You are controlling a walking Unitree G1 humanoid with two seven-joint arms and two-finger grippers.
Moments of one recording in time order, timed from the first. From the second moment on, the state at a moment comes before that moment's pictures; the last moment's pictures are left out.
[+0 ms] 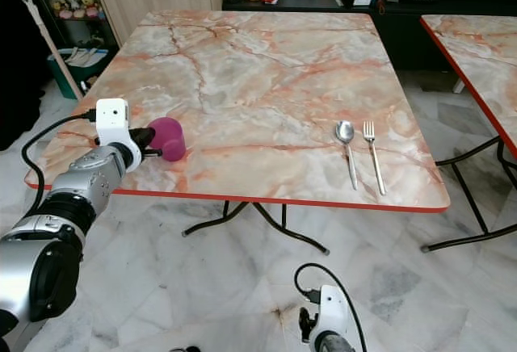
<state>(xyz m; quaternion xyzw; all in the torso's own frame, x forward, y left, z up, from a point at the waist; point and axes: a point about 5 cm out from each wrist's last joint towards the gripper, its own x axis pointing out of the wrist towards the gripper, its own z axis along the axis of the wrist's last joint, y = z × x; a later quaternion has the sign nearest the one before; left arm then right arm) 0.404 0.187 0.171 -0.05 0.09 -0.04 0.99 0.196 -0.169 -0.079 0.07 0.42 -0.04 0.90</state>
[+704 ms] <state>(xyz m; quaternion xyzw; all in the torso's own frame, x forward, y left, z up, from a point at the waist) 0.401 0.216 0.192 -0.07 -0.01 0.04 1.00 0.197 -0.169 -0.078 0.07 0.42 -0.04 0.90</state>
